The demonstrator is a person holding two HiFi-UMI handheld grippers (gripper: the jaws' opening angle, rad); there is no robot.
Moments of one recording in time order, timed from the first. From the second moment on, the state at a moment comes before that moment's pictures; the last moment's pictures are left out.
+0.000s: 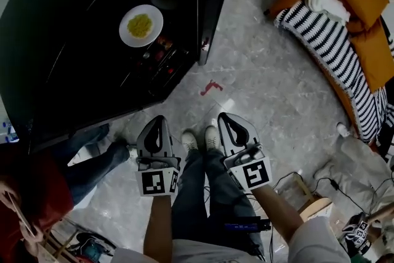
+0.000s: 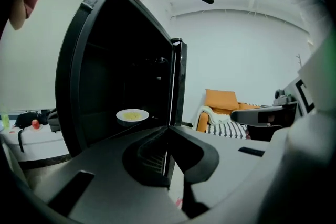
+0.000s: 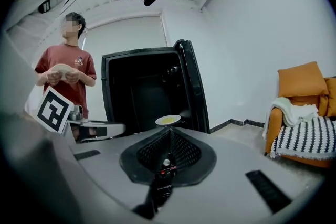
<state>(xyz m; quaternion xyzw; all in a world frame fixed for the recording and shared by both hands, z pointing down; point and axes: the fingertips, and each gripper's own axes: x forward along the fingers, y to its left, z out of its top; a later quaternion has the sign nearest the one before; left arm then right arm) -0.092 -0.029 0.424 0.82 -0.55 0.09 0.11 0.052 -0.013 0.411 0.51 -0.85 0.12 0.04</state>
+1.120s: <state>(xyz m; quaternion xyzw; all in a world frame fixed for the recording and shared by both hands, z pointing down) -0.086 -0.012 0.306 0.84 -0.53 0.06 0.10 0.108 0.012 0.323 0.54 -0.83 0.13 0.04</state>
